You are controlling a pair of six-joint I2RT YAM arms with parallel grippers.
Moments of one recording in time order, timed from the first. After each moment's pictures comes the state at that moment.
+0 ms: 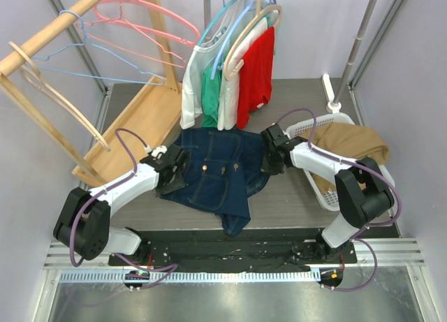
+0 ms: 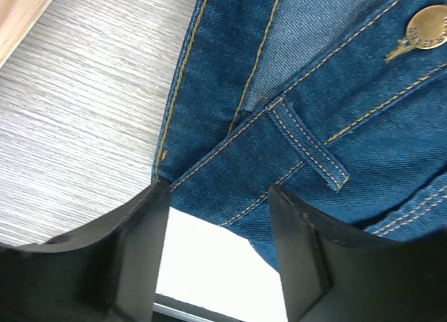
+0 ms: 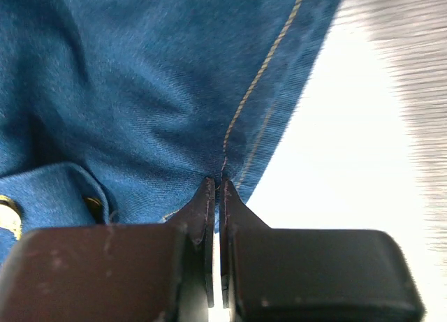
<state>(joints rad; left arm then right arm) -0.51 1.36 0.77 -0.72 -0.38 -0.87 0.50 1.61 0.99 -0.52 0.06 0.70</state>
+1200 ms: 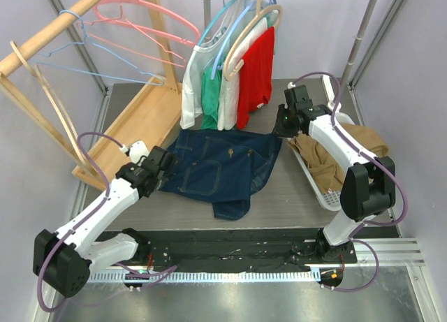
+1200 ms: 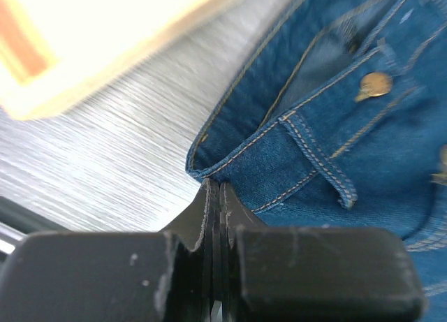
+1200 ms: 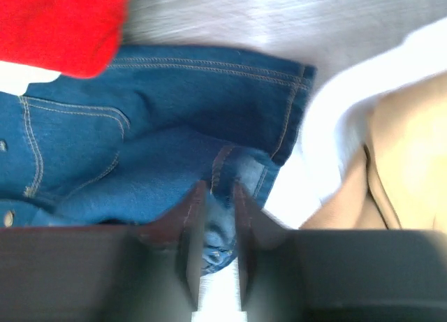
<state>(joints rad) -0.51 1.07 0.78 -0.88 -0.55 -0.98 0.28 1.63 1.35 -0.65 0.02 0.48</state>
